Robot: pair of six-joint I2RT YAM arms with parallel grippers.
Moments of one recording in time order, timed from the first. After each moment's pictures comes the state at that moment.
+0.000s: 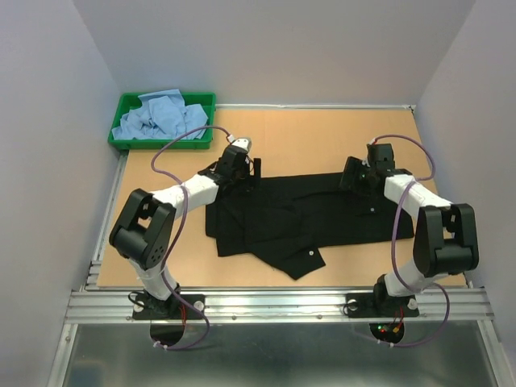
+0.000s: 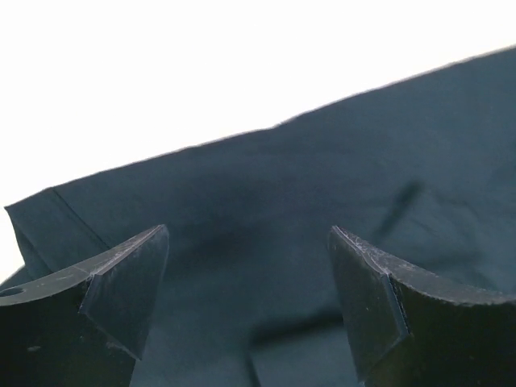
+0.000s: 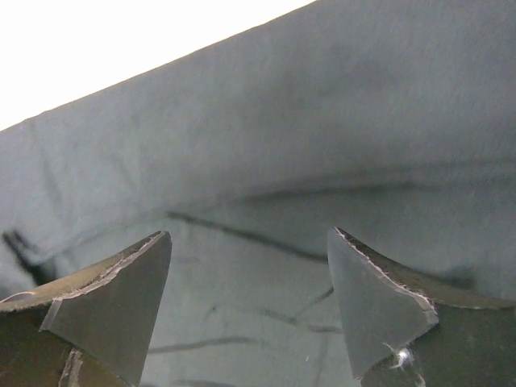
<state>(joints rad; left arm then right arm) -0.57 1.65 1.03 -0.10 -0.09 -0.38 0.05 1.52 0.92 -0.31 -0.11 0.38</state>
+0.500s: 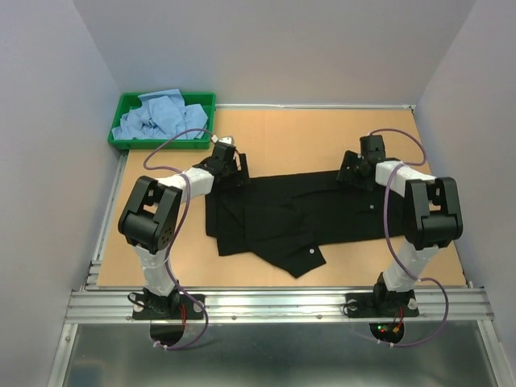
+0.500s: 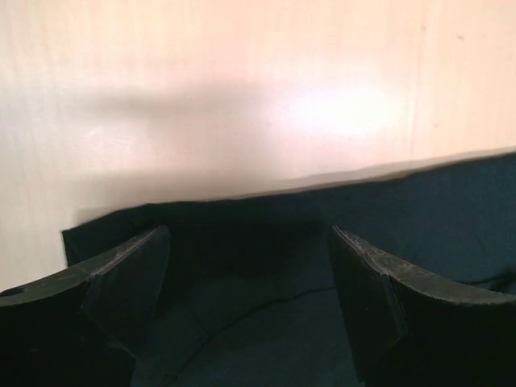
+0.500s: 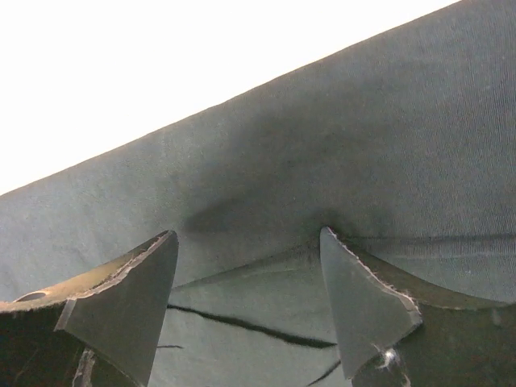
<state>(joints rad) -0.44 1.82 1.08 -0.09 -0.10 -0.48 0.05 1.76 1.06 -0.27 0.01 0.39</state>
